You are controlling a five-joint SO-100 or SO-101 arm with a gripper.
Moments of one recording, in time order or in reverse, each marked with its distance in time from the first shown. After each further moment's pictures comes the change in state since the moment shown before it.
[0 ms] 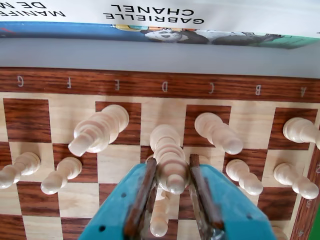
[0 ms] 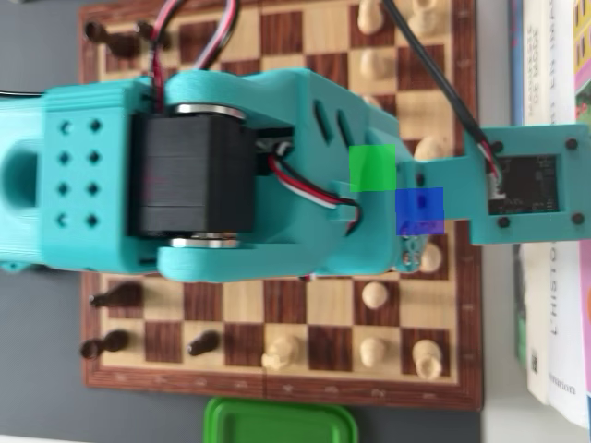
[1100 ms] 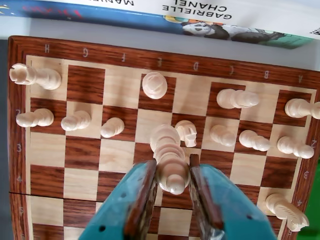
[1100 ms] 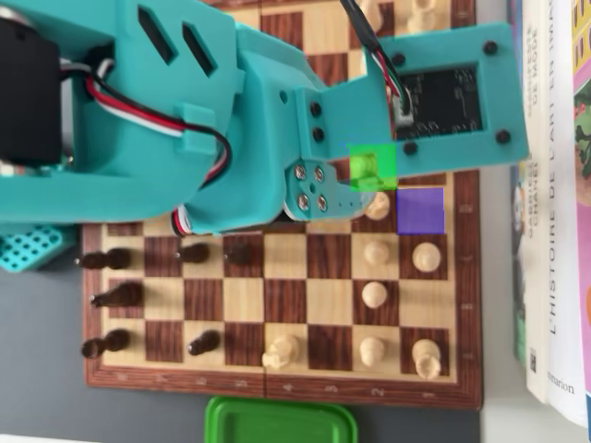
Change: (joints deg) arm -4.9 20.0 16.5 0.0 0.2
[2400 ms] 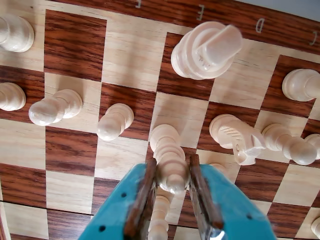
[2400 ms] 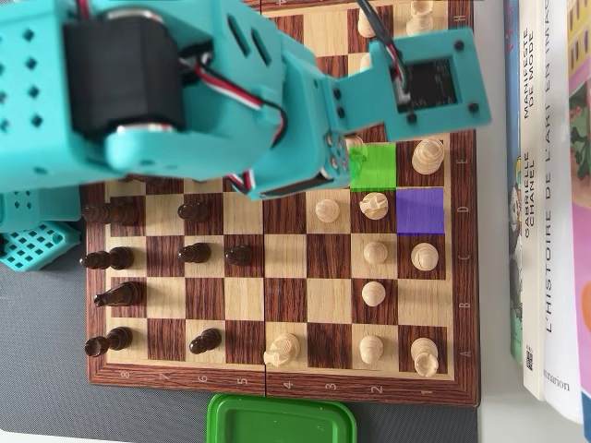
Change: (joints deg) arm -2.7 -6.2 9.7 -7.2 -0.2
